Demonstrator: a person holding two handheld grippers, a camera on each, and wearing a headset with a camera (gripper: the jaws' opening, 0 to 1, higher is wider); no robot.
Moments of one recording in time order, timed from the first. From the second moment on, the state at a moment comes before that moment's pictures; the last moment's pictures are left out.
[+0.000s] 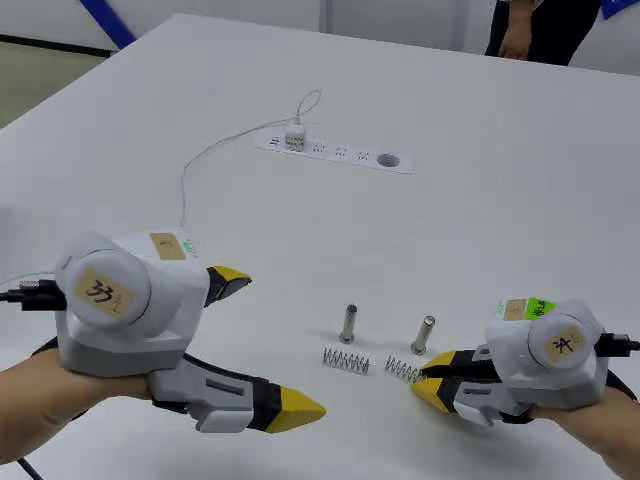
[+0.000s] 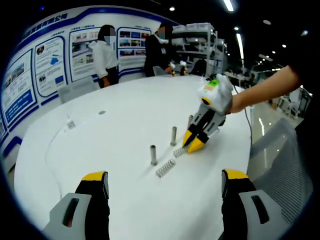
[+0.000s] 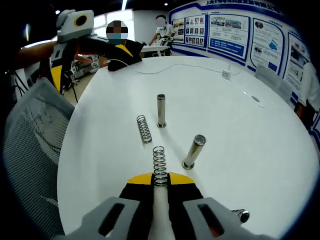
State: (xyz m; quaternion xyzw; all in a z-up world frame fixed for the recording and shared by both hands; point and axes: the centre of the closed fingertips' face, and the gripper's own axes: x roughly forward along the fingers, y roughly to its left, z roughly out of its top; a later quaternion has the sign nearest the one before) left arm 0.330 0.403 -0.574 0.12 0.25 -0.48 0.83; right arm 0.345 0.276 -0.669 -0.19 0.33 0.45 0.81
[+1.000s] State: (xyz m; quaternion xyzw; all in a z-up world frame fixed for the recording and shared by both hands) left arm 0.313 0.355 -0.529 0.14 0.16 -0.55 0.81; right arm 0.300 0.300 -0.550 -0.24 0.24 0.53 0.78
